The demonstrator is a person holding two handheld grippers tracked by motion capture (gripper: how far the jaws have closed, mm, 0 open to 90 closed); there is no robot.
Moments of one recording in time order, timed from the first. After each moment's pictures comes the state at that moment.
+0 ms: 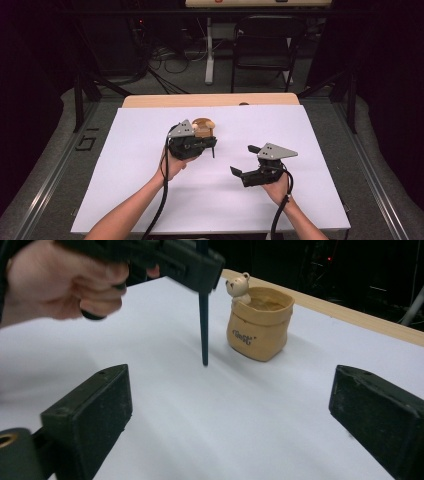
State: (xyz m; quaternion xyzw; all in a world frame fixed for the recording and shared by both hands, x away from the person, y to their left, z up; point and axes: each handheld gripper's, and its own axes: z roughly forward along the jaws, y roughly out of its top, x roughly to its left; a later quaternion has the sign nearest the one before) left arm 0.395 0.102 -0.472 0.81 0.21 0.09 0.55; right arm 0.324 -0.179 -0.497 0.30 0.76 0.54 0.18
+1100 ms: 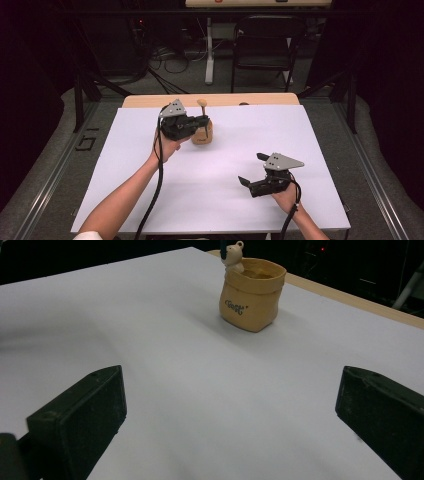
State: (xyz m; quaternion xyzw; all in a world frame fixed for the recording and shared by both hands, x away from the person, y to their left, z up) left arm 0.425 0.117 -0.433 0.79 0.22 0.13 0.55; right arm 0.306 -0.200 -0.514 0.29 0.78 0.52 0.20
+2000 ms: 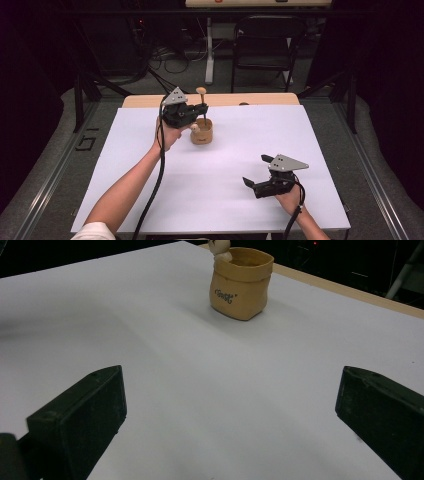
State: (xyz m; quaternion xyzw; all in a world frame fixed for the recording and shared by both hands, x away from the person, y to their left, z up) left arm 0.458 0.114 -0.426 0.78 0.25 0.17 0.54; right arm 0.304 -0.210 -0.518 0.31 0.78 0.51 0.20
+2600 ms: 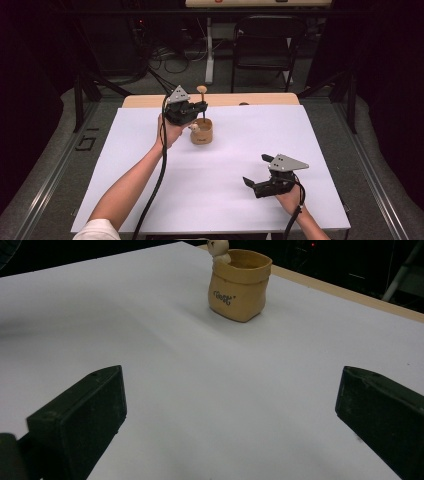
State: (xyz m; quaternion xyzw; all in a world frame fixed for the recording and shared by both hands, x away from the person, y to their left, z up) left arm 0.472 0.109 -0.435 0.79 0.26 0.19 0.52; right arm 0.303 -0.210 -0.516 0.31 0.77 0.51 0.21
